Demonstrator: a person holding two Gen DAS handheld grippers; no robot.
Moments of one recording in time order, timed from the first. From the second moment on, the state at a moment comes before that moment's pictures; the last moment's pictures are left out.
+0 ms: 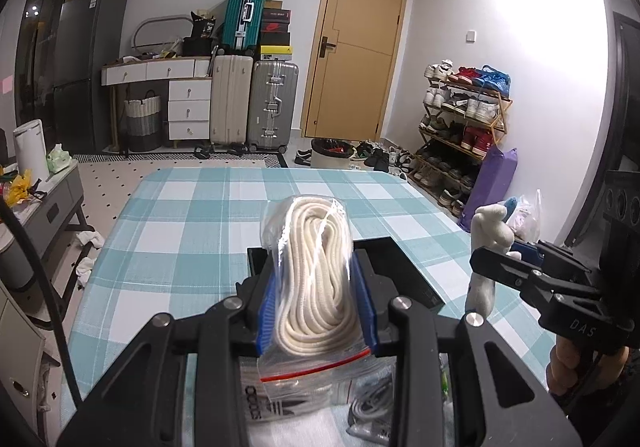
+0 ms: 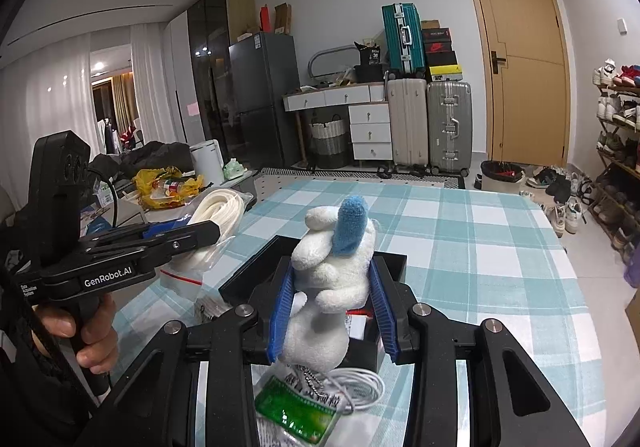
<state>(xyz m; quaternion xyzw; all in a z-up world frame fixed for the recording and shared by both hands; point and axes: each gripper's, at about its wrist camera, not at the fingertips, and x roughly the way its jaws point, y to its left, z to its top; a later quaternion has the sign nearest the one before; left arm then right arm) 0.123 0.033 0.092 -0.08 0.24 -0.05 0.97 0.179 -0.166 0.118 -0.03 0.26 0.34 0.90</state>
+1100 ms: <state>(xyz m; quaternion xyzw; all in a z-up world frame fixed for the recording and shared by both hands) 0.188 0.031 0.060 -0.07 0.28 -0.03 0.96 0.240 -0.134 0.079 -0.06 0.30 0.32 0.89</state>
